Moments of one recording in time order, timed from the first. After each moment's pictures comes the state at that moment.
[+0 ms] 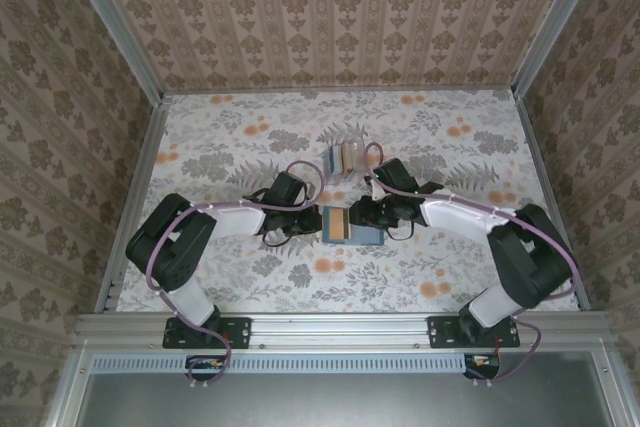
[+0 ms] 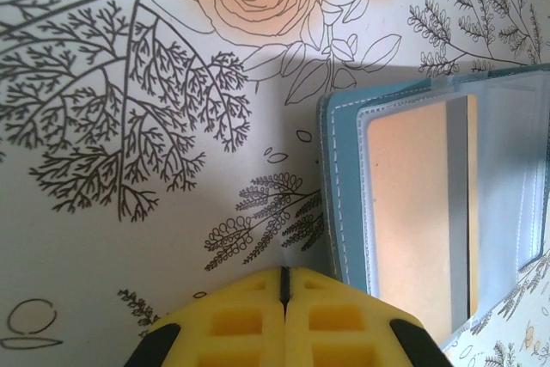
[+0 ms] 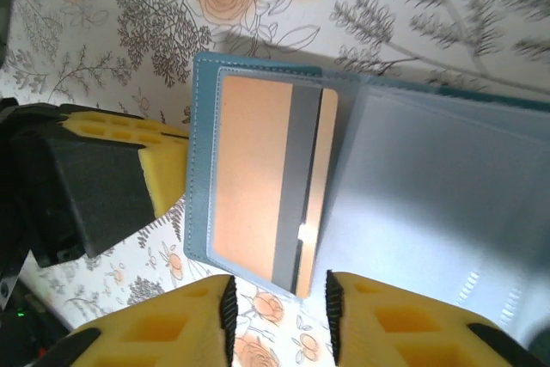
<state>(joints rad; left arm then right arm) -0.68 1.69 0.75 -0.05 0.36 -0.65 0.53 1.52 0.84 -0.33 -0.35 0.63</state>
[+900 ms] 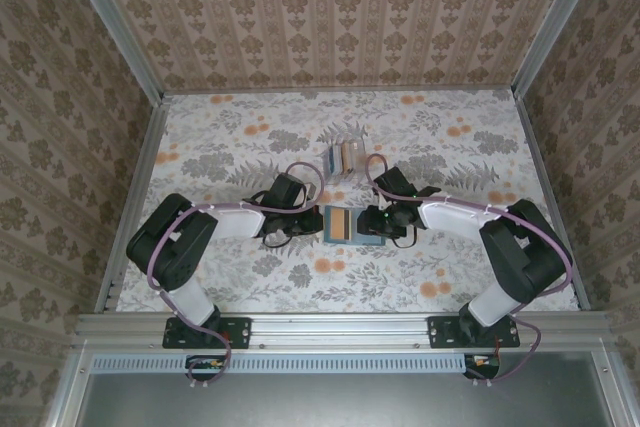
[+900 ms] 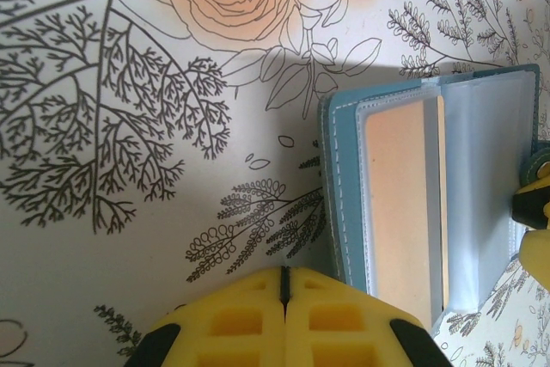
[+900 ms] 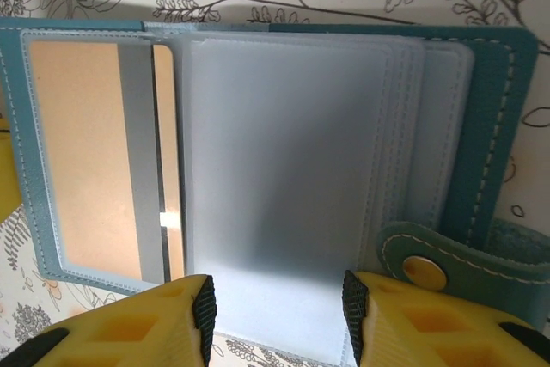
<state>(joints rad) -0.68 1.69 0.72 0.03 0.38 -0.65 0.53 1.58 0.81 -0.38 -0.24 0.64</state>
